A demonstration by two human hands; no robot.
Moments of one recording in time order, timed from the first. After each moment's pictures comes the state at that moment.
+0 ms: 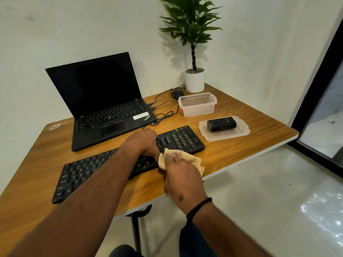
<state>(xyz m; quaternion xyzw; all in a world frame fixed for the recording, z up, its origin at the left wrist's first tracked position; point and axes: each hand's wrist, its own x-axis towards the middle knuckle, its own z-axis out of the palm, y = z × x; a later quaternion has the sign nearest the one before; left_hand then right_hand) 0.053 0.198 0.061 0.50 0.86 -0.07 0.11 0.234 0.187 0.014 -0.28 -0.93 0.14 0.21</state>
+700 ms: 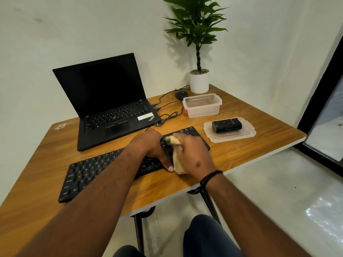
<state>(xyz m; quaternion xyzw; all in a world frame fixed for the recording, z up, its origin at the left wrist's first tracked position) 0.061 0.192 0.065 0.47 0.87 -0.05 0.14 0.219 0.238 0.041 -0.30 -0.88 0.26 0.25</state>
